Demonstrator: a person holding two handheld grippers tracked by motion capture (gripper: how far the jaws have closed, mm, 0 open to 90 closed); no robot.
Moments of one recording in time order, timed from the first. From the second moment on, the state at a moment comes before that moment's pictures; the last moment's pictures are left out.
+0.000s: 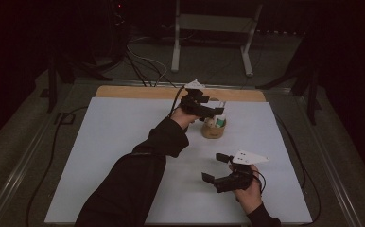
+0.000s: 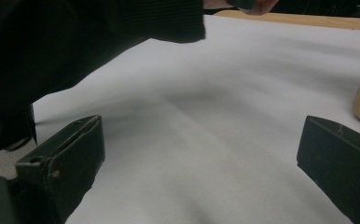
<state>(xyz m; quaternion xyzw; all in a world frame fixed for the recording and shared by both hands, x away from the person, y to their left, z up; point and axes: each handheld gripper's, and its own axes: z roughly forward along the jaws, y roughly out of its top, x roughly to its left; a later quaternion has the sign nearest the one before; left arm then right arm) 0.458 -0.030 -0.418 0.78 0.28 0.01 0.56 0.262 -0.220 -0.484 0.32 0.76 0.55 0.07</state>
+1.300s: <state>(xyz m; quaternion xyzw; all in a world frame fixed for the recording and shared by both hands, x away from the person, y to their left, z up) 0.362 0.093 -0.410 0.78 0.22 0.04 0.59 0.259 -0.270 -0.479 0.36 0.74 0.56 0.11</state>
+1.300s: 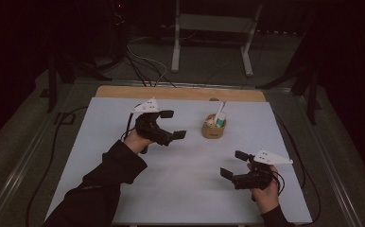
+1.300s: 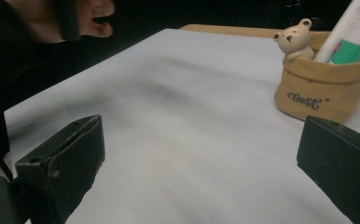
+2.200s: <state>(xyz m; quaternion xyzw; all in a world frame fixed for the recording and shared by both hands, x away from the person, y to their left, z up) 0.272 0.160 -0.488 0.80 0.27 0.06 0.54 0.248 -0.279 -0.500 0.34 0.78 0.52 0.11</state>
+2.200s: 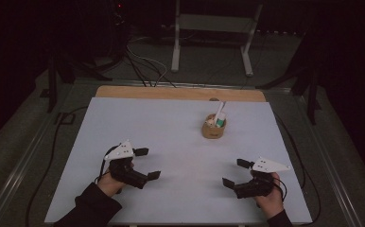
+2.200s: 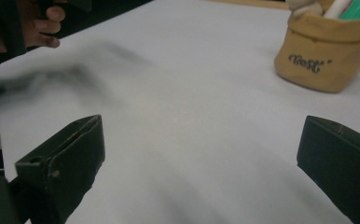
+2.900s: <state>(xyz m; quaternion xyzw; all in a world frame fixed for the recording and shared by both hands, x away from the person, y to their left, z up) 0.231 0.217 -0.512 0.82 0.34 0.13 0.45 0.239 -0.296 -0.507 0.37 0.77 0.51 0.10</state>
